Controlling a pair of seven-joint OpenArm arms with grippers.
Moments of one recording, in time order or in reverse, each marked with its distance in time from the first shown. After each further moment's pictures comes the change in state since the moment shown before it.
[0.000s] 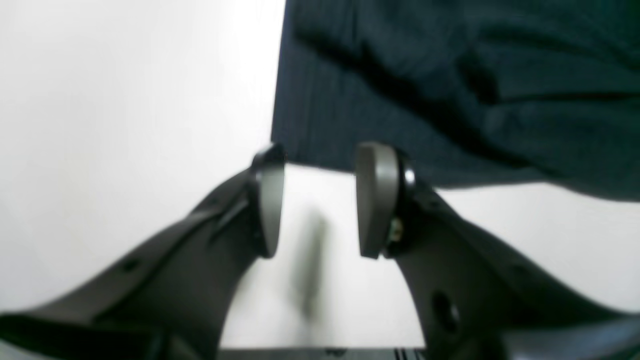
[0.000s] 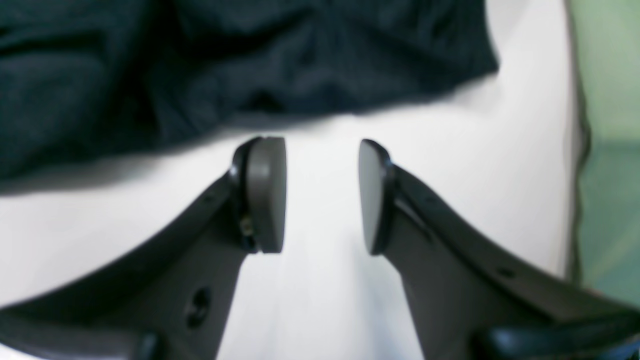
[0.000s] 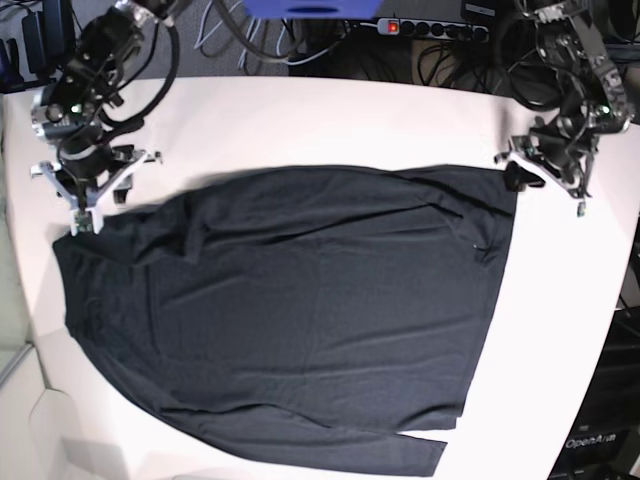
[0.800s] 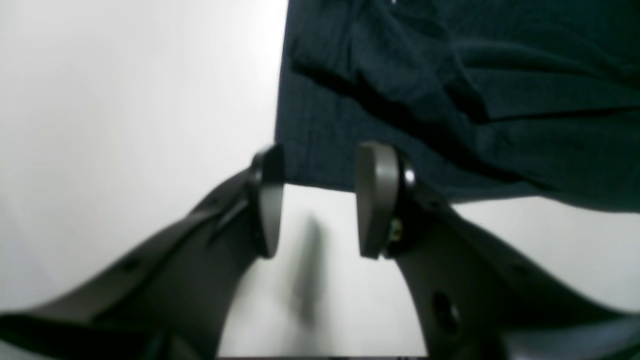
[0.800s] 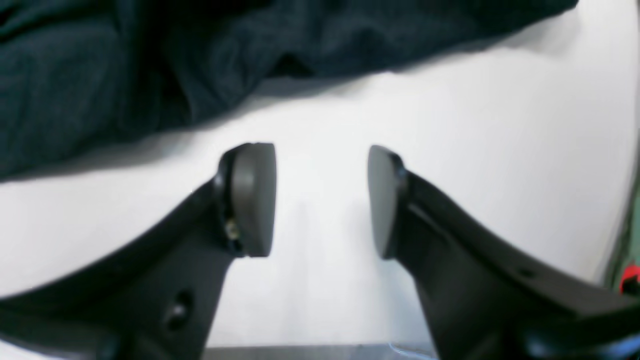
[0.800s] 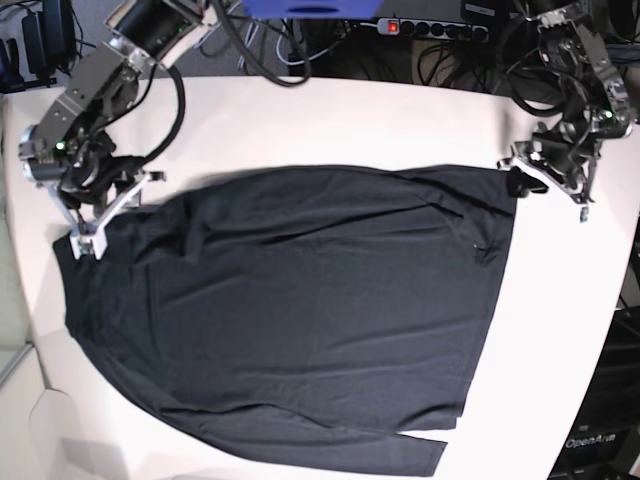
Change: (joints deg) left arm -0.8 -0.7 0.0 0.0 0.1 0.0 0.1; right arm 9.5 0.1 0.4 -1.3 11.1 0.0 -24.8
